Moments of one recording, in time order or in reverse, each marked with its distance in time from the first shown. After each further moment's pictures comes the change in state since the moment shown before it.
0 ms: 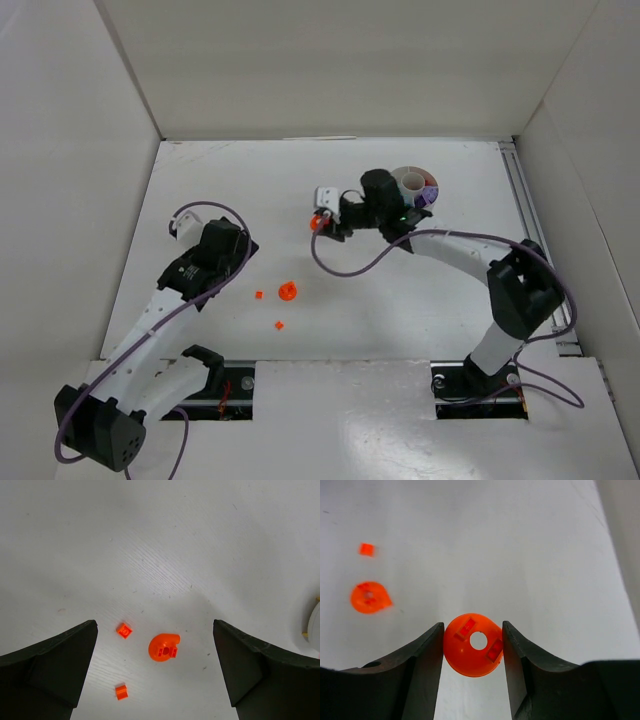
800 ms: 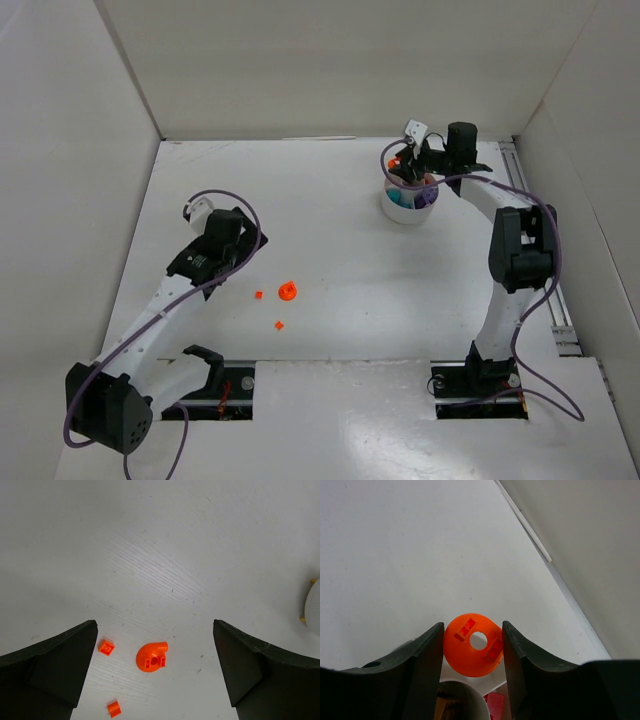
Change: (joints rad) left arm 0.032 0.108 -0.001 0.184 0.101 0.159; right arm -0.616 0.271 0.301 -0.042 -0.217 -0.007
